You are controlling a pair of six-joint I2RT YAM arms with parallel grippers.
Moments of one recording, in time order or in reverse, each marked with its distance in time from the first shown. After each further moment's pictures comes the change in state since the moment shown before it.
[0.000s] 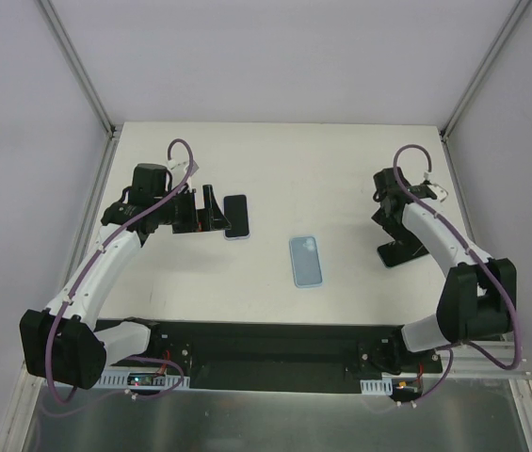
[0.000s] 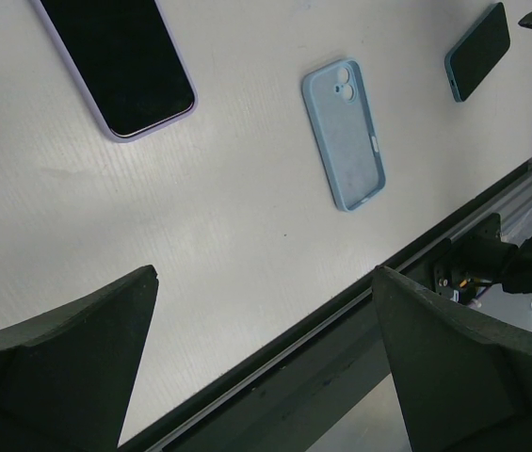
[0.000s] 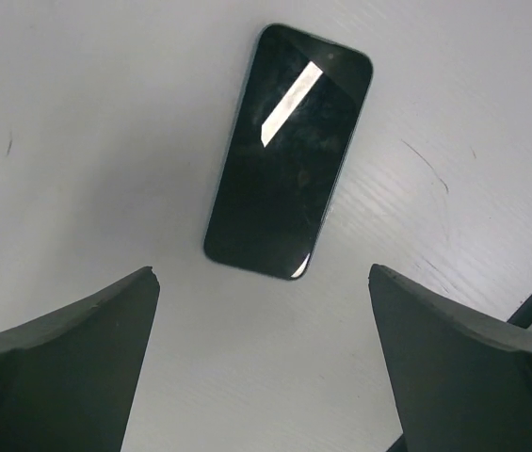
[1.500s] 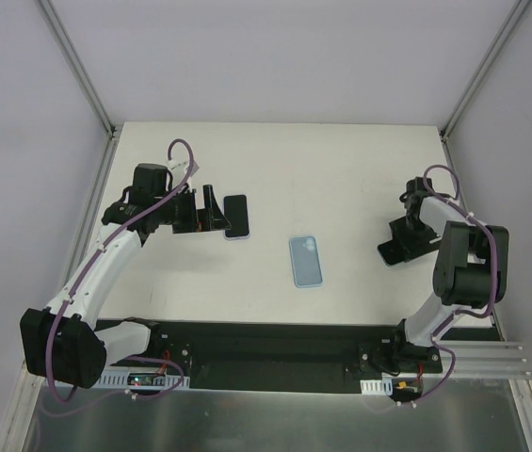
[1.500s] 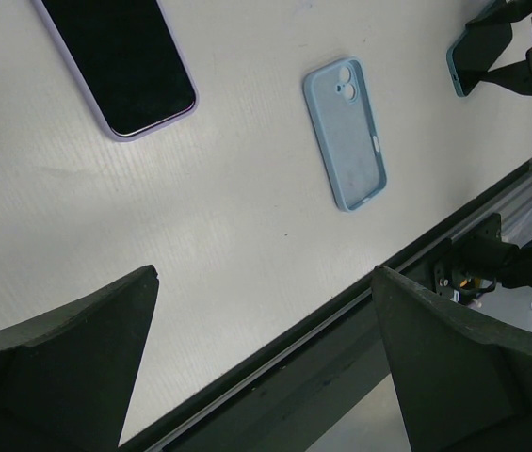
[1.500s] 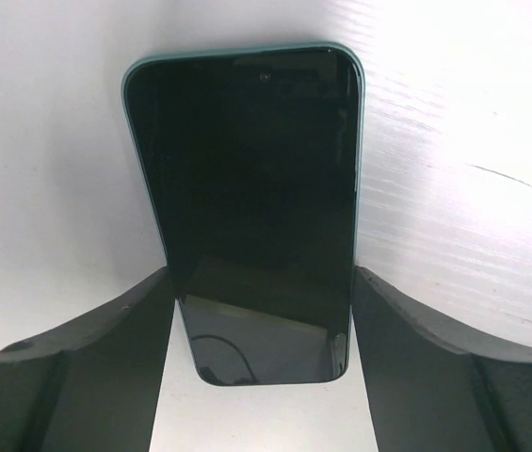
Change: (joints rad) left arm 0.000 0.002 0.000 0.000 -0.001 0.000; right arm -0.343 0.256 -0.084 0.219 -0.296 0.161
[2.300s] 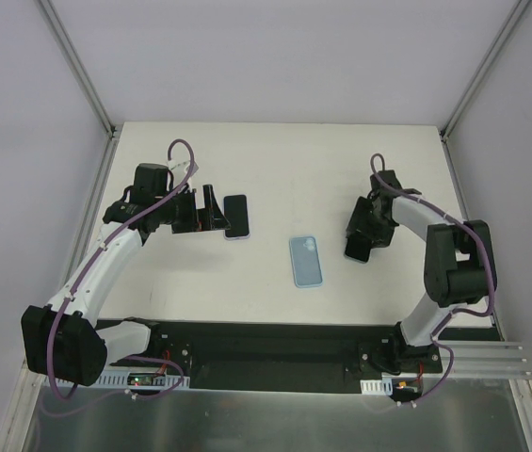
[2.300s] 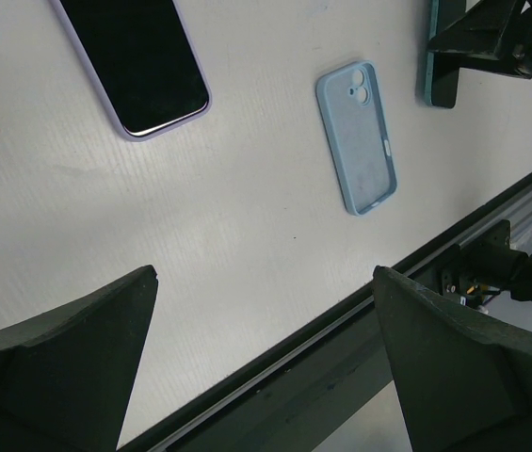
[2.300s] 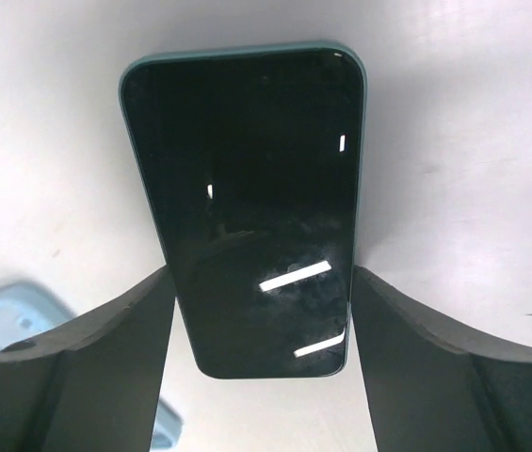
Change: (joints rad) left arm 0.000 0.013 0.000 0.000 -0.024 0.000; right arm 0.222 0.018 0.035 0.130 -0.300 -0.630
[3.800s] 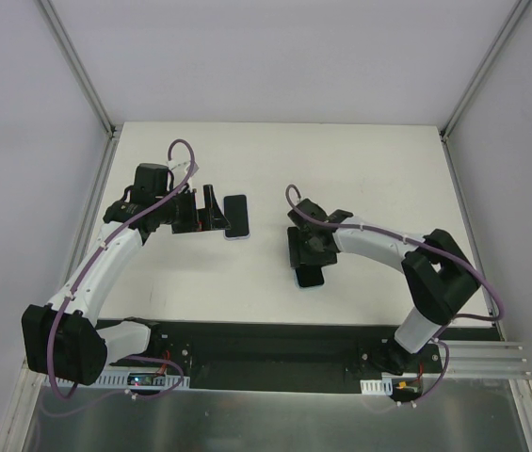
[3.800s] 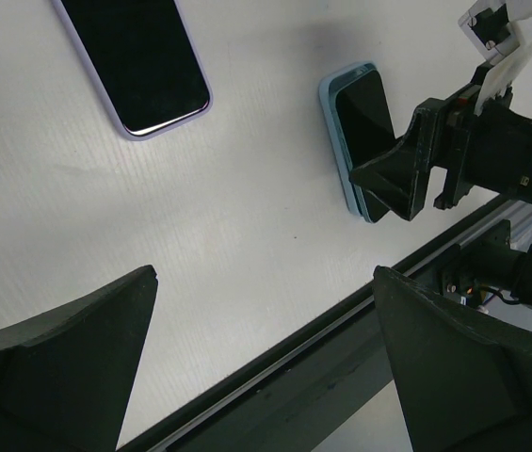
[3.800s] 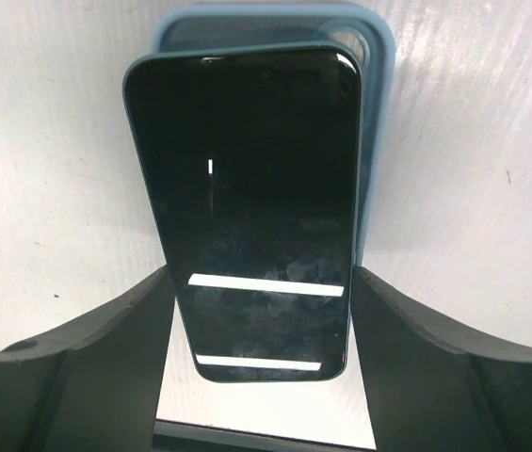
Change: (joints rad) left arm 0.000 0.005 0.000 0.000 0.000 0.000; right arm 0.625 -0.040 -0.003 -0.025 0.090 0.079
